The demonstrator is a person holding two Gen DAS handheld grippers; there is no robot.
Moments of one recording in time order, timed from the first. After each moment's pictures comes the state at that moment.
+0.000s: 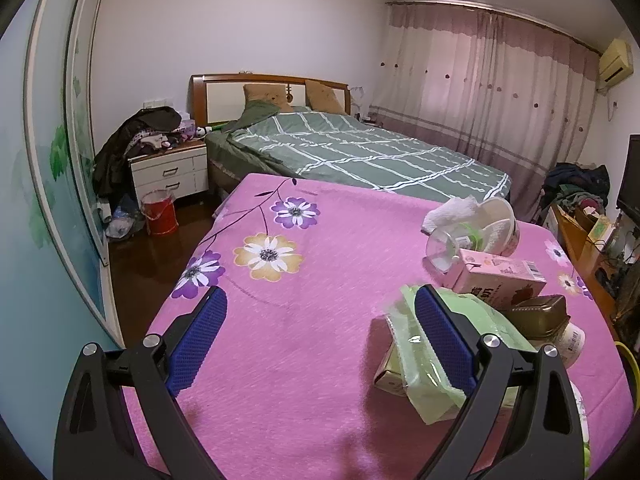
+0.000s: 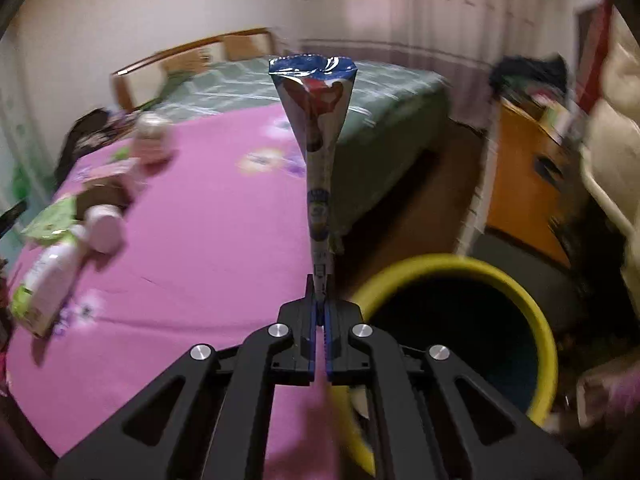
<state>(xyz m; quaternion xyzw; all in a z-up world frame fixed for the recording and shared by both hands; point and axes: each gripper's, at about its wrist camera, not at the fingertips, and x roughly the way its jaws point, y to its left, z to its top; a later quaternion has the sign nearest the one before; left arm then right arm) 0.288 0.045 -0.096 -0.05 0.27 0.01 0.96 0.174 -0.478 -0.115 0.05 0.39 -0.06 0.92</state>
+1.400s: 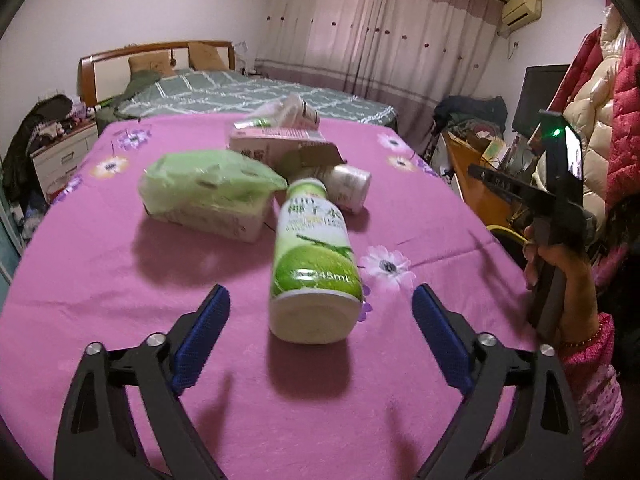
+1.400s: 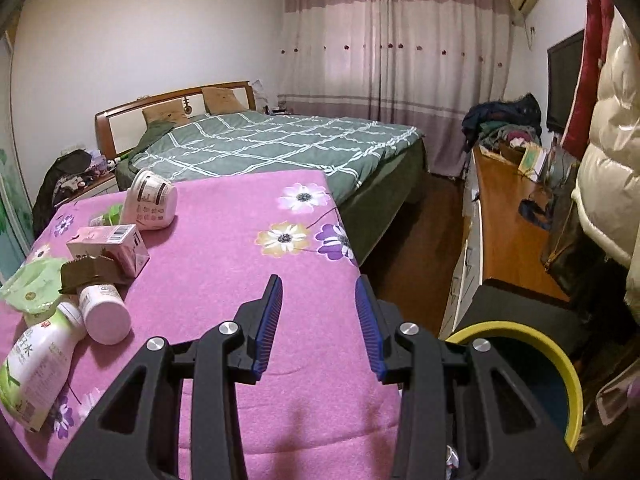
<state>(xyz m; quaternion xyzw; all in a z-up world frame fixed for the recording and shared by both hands) 0.147 -0.093 -0.118 -0.02 0.34 -0.19 0.92 0.226 -0.407 -0.100 0.03 0.28 -0.10 0.96</state>
